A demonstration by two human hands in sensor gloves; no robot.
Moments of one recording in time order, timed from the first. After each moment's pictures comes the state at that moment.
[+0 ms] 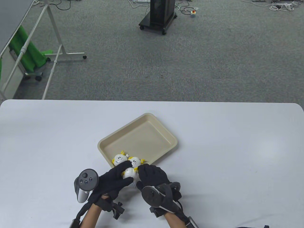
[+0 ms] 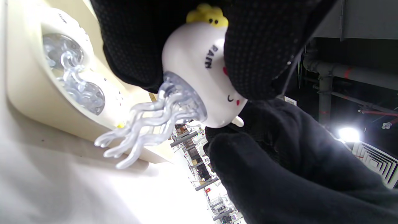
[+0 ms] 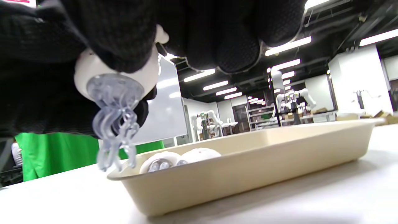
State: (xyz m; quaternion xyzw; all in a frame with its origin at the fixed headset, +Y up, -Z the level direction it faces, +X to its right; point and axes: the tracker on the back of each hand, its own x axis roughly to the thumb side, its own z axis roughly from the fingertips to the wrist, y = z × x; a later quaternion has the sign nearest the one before) left_hand -0.207 -0.747 -0.291 0.00 -0.17 0.54 0.83; right_hand 0.001 -0.718 -0.258 0.19 -0.19 0.95 0.14
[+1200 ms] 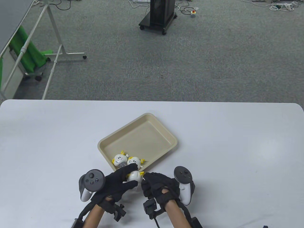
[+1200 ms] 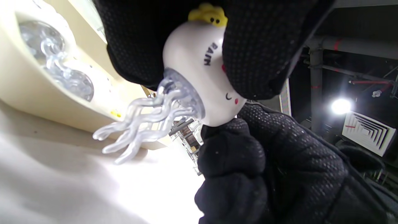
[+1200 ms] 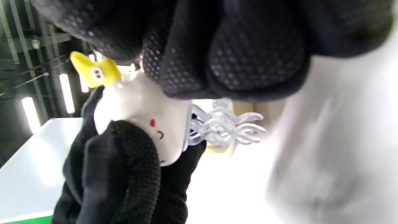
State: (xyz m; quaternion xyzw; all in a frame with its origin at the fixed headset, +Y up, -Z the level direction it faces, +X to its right) left_hand -0.193 -0.739 -0.291 -0.01 -0.20 0.49 0.85; right_hand 0.058 -0.764 -0.299 -0.06 0.17 0.73 0.66
